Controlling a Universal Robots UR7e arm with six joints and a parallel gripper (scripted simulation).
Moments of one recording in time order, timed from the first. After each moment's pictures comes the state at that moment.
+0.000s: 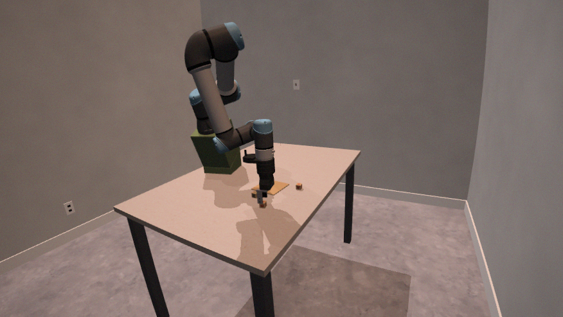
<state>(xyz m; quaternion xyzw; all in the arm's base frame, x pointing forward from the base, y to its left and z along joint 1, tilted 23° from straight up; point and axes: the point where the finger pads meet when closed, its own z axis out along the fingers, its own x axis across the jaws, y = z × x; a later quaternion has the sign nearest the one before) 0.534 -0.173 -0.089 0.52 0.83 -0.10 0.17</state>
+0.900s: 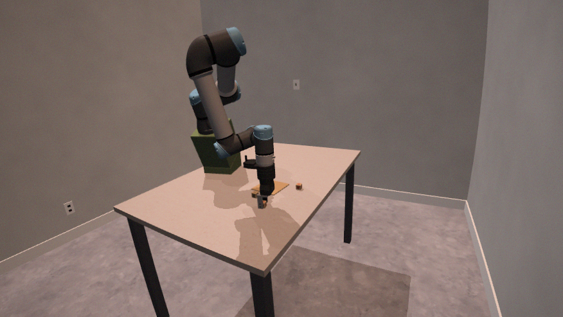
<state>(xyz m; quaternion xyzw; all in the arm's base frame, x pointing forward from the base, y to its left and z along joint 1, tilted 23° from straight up) 0.538 -0.181 -0.111 0.52 0.83 -0.10 0.17</state>
